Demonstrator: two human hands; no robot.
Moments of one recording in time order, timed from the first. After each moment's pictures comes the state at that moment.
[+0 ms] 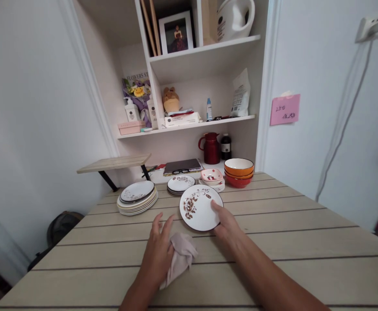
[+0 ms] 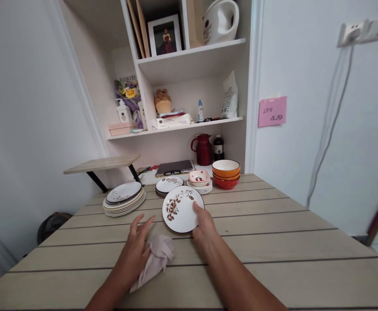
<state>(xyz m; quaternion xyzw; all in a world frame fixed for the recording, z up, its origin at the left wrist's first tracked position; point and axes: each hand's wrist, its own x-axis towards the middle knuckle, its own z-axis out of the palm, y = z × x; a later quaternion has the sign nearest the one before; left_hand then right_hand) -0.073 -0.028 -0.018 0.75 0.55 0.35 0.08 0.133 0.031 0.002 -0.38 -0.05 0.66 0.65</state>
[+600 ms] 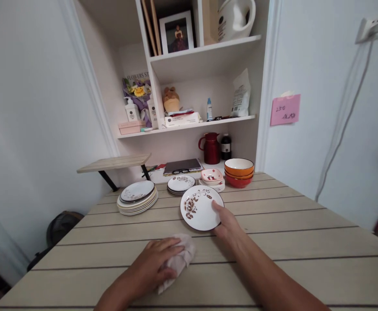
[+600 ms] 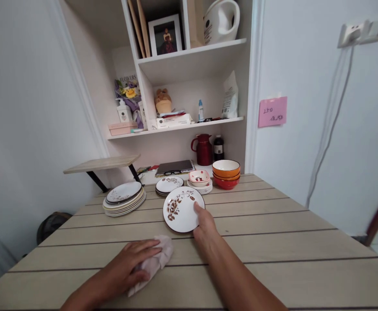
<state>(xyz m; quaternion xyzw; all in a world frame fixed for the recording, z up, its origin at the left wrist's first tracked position) -0.105 -0.049 0.015 0.93 0.35 0.12 0.08 0.133 0.029 0.007 -0.38 -0.04 0.65 0.66</state>
